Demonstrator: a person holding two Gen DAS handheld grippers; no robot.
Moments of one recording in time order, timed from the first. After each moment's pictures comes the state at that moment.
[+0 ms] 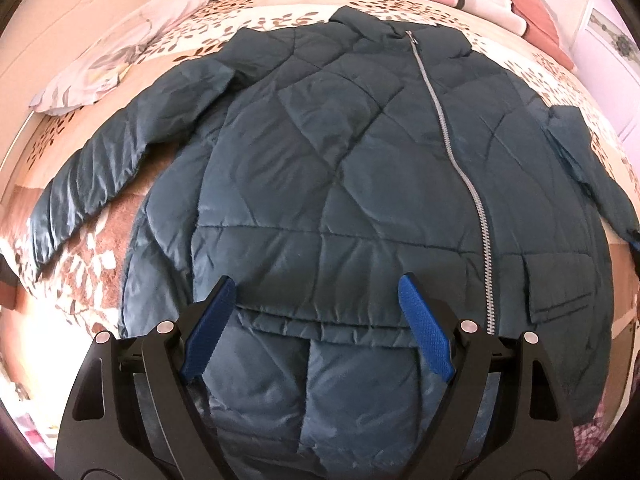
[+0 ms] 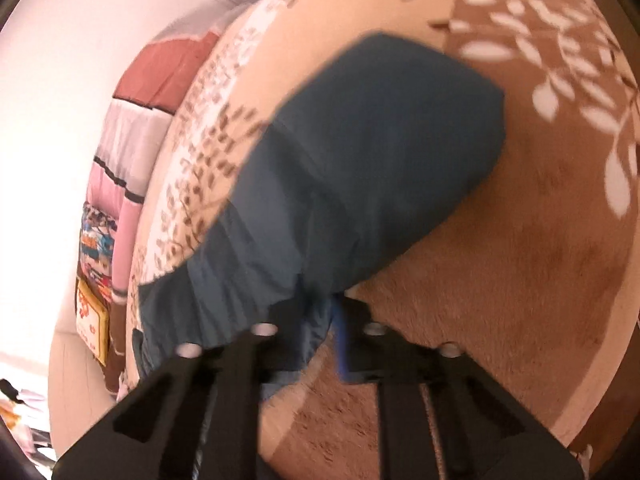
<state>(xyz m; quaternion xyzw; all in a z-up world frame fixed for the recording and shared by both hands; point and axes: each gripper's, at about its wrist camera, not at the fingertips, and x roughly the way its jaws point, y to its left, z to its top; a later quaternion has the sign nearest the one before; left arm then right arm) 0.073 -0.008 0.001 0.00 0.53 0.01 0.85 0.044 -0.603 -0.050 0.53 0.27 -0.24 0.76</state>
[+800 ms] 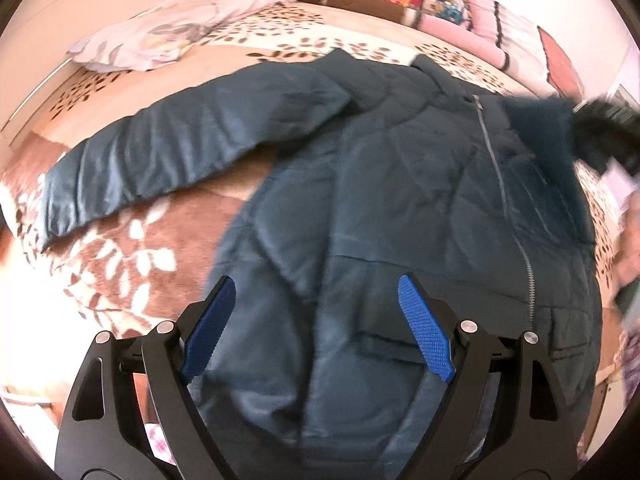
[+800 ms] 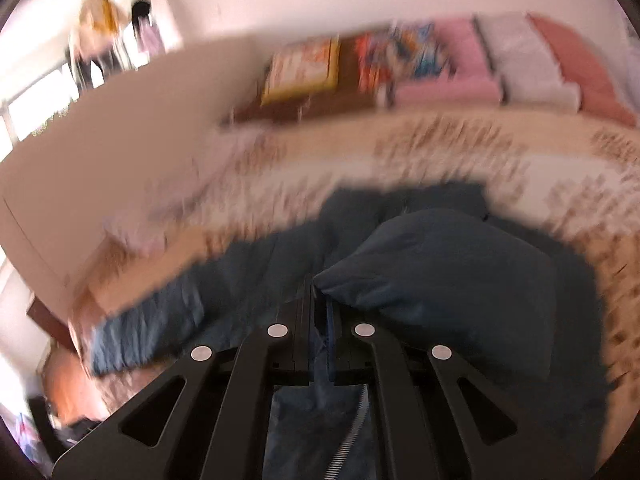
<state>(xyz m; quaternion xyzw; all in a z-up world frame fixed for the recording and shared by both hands) 0.068 0.094 0.001 -0.10 0.49 0.06 0.86 0.207 -0.151 0.064 0.08 0.36 0.18 0.91</state>
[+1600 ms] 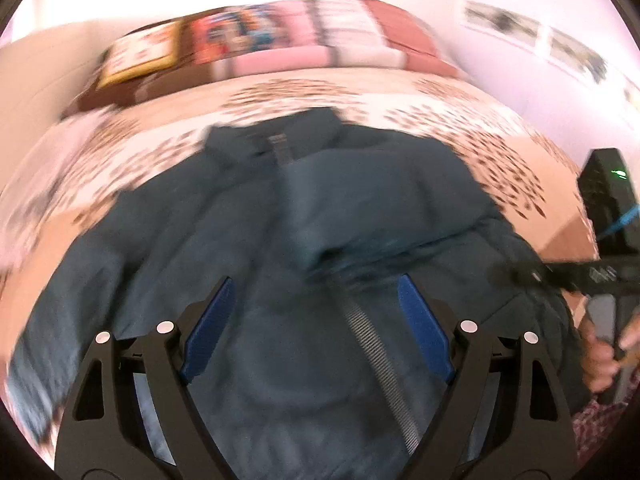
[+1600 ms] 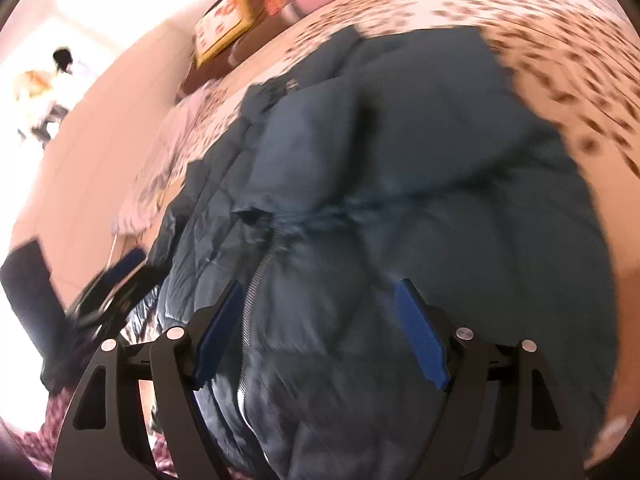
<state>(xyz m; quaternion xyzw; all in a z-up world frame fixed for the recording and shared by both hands) 0.141 -0.080 0.049 0.08 0.39 -0.20 0.89 0.109 -0.310 0.005 0.27 0.47 0.15 0.83</state>
